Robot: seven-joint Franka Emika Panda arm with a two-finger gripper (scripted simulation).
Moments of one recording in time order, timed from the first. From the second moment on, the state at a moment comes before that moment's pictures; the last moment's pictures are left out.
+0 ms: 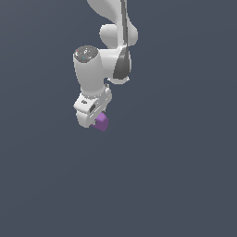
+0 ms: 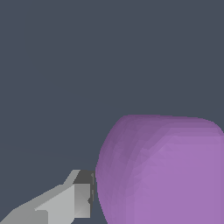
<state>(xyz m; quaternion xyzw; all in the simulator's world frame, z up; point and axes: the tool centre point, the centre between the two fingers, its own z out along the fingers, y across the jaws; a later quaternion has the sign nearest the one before) -0.054 -0.092 0.171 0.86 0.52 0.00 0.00</state>
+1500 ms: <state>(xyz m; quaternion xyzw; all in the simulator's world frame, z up) -0.095 -0.070 0.436 0.86 0.52 0.00 0.00</state>
